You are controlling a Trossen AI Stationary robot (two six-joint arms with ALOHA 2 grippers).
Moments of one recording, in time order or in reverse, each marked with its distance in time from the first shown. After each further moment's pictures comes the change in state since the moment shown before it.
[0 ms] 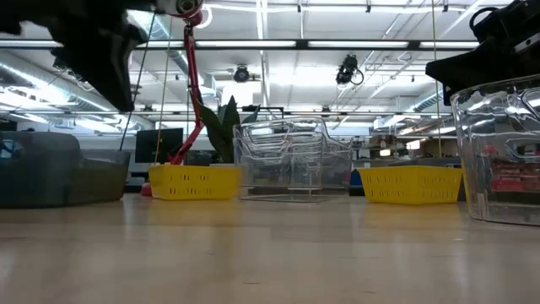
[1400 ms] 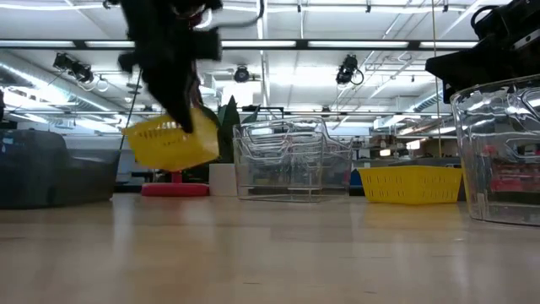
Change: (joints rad) left arm 0.425 -0.057 -0.068 0.287 0.297 0.487; right arm 0.000 0.000 0.000 0.022 0.000 0.000
